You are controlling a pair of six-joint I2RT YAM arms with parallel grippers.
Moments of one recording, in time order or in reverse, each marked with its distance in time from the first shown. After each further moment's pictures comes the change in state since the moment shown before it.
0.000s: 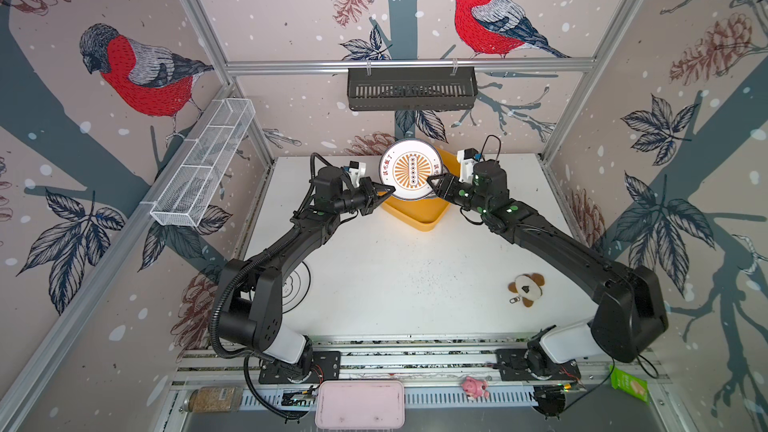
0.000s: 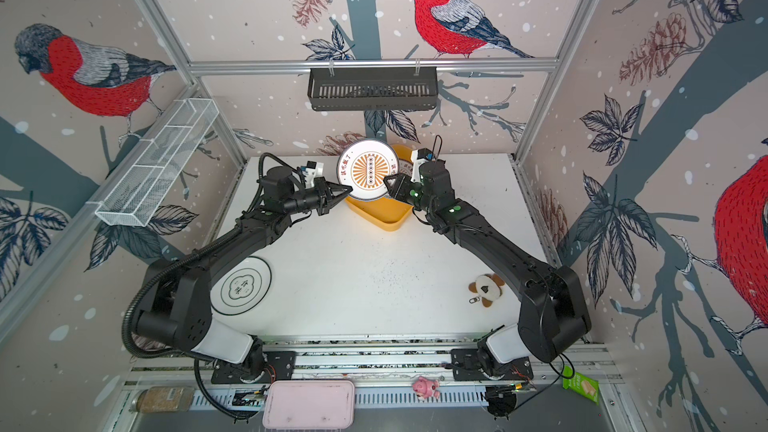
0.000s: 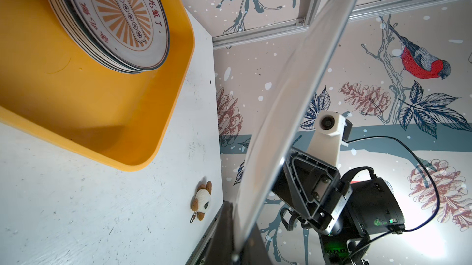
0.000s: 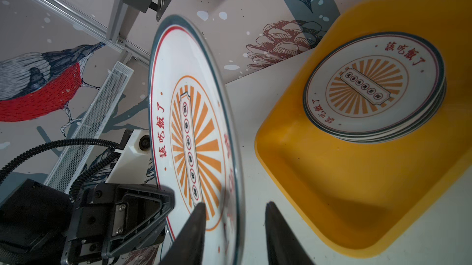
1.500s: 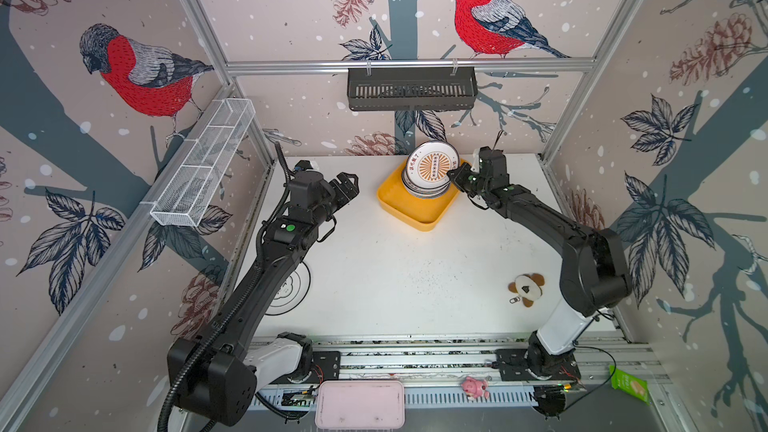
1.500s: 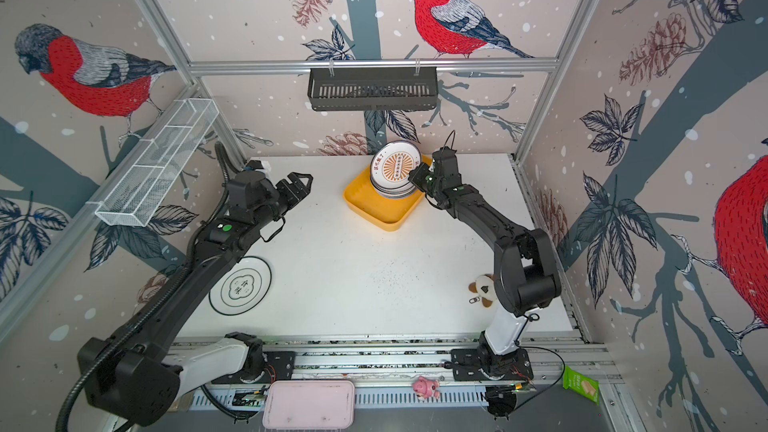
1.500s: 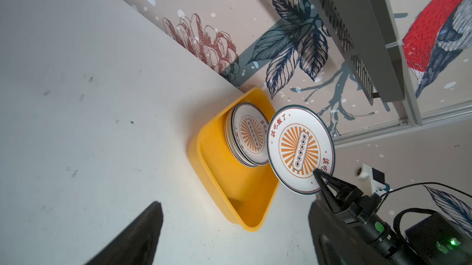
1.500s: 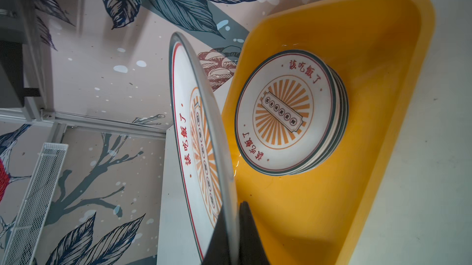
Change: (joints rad) left arm 0.013 -0.385 0.028 -0.575 -0.820 0.341; right arm -0.205 0.315 0.179 -0.013 -0.029 0.127
